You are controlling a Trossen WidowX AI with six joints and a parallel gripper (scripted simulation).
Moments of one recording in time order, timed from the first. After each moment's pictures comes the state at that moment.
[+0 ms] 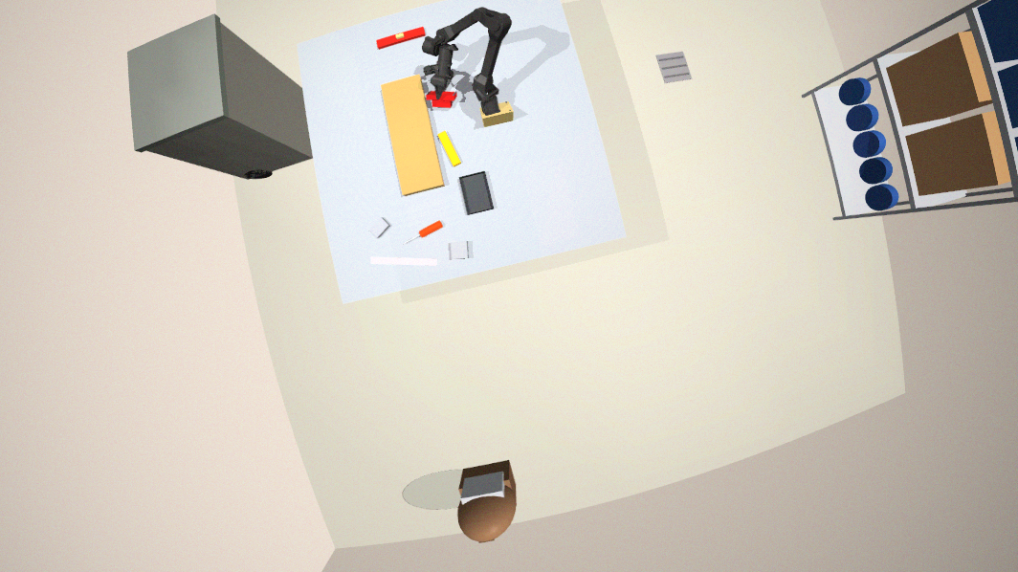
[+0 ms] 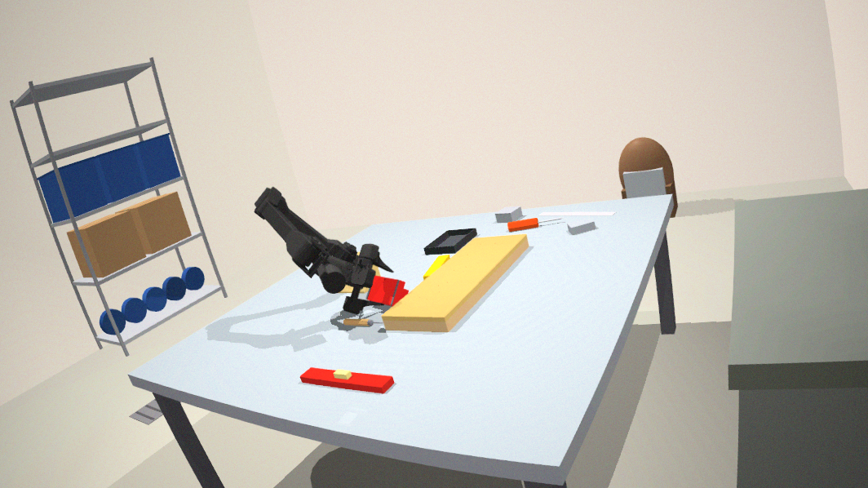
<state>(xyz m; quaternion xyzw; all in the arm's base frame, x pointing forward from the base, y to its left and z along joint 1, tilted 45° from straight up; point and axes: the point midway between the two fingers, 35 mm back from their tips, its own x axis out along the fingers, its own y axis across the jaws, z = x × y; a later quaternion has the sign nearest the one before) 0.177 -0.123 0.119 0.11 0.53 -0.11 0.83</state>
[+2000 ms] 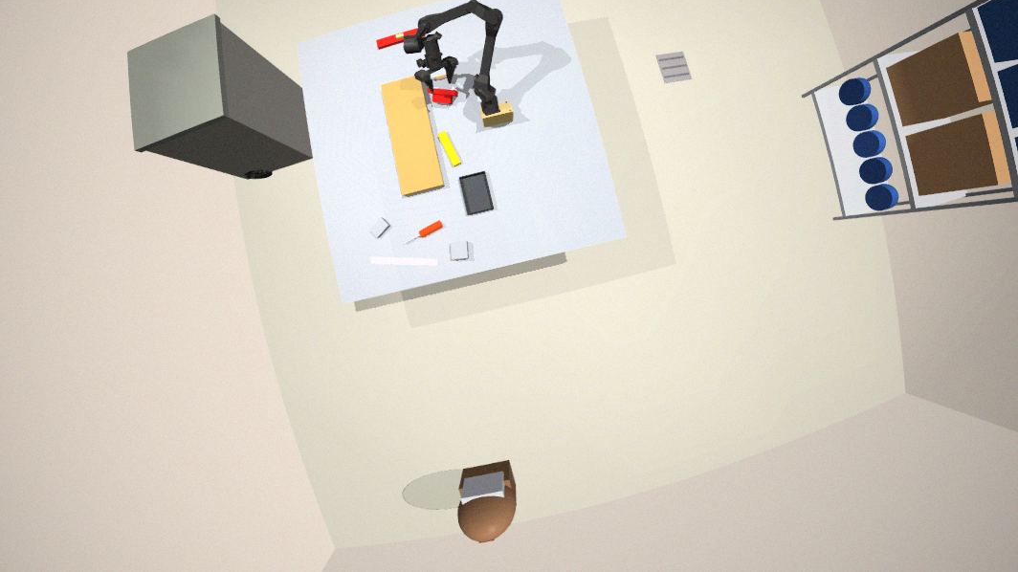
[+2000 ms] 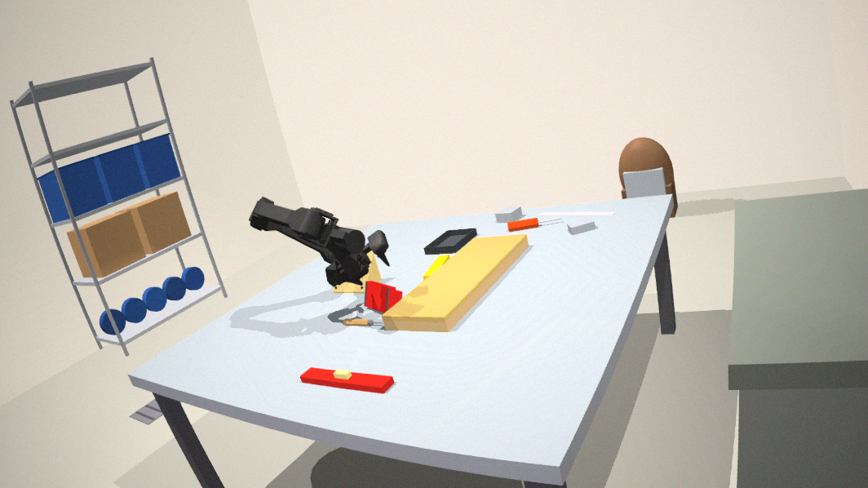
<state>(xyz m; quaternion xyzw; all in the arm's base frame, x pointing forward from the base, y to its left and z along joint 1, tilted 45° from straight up) 0.174 -0.092 0.161 0.31 0.56 -0.40 0.66</state>
